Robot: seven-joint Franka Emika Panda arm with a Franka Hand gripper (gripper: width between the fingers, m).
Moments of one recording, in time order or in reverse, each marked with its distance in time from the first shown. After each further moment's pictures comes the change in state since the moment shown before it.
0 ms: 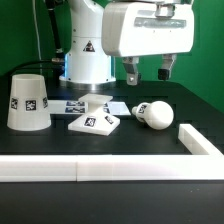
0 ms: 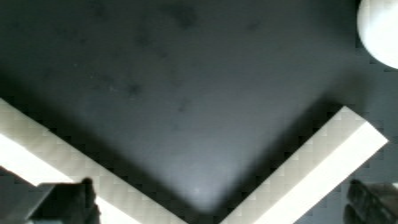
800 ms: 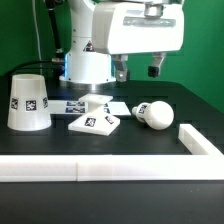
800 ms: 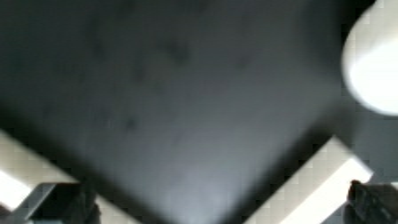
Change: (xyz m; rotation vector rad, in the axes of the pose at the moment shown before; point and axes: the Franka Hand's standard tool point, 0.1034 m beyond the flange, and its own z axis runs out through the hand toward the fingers) arm -0.047 -0.011 -0.002 0.000 -0.020 -0.028
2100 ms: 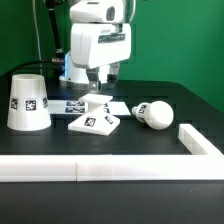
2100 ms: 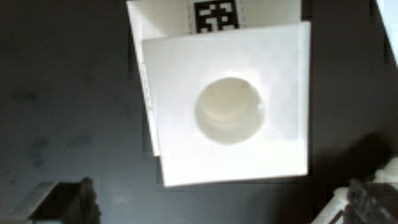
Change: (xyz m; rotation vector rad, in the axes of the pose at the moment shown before) arm -0.081 -0.011 0.037 0.013 0.003 -0.342
